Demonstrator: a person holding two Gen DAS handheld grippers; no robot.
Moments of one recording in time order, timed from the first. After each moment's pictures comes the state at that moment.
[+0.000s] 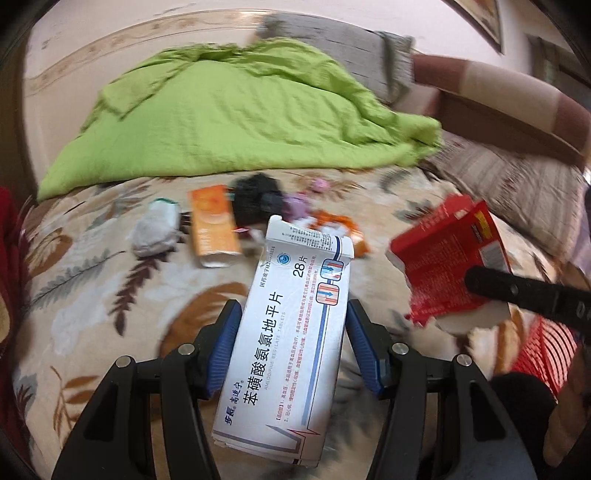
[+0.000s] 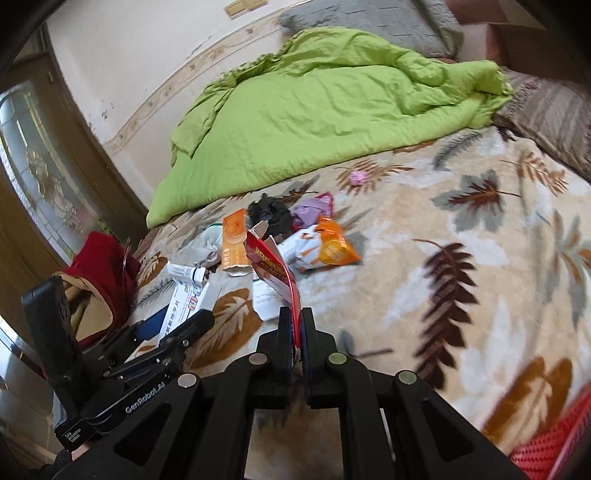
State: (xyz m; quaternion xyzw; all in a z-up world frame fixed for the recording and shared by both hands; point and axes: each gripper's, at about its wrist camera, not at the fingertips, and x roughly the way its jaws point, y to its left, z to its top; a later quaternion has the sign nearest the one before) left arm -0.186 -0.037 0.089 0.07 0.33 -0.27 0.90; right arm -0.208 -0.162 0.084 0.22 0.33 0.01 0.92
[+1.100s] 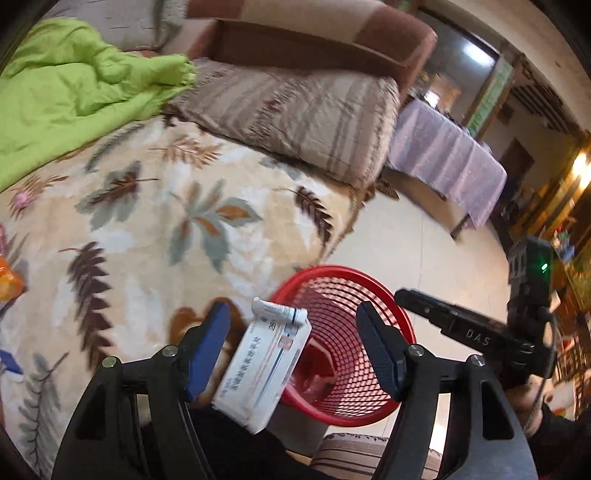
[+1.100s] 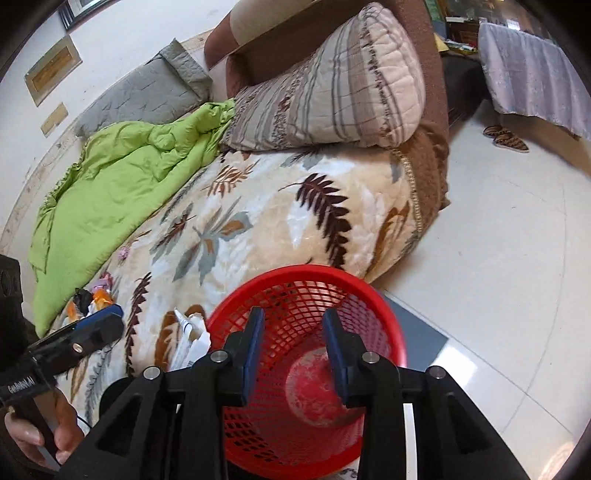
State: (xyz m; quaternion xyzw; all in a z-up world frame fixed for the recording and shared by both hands) left arm -0.295 -0.259 0.123 0.10 0.41 -0.57 0.70; right arm -0.479 -0.353 0.084 0.33 0.30 -0.31 0.84
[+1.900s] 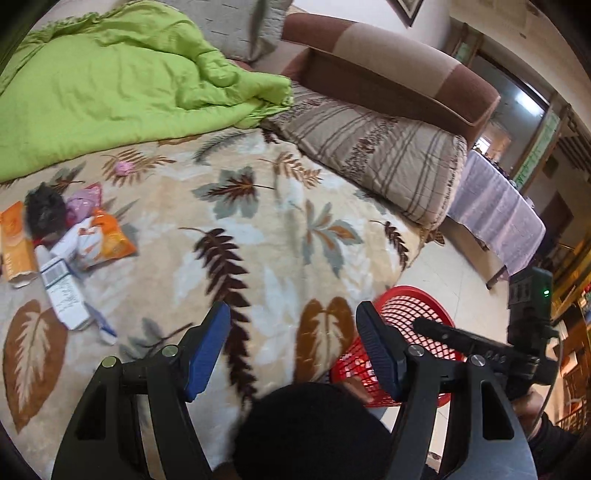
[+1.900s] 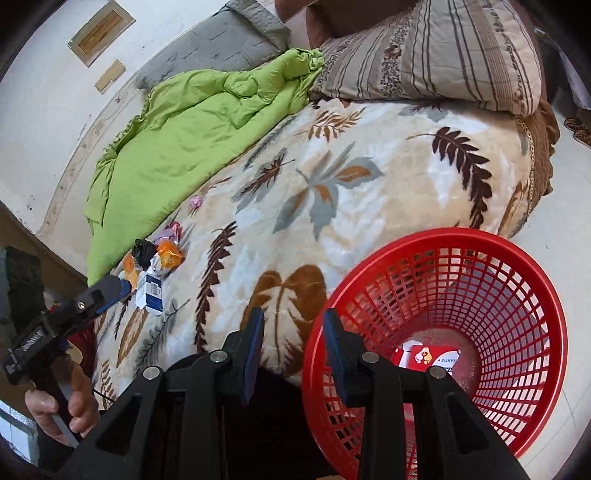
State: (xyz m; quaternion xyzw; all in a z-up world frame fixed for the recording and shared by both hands) left arm -0.222 -0.160 0.123 0.04 0.41 -0.48 0.77; right arm -0.397 -0.310 0.063 0.35 0.33 -0.15 0.87
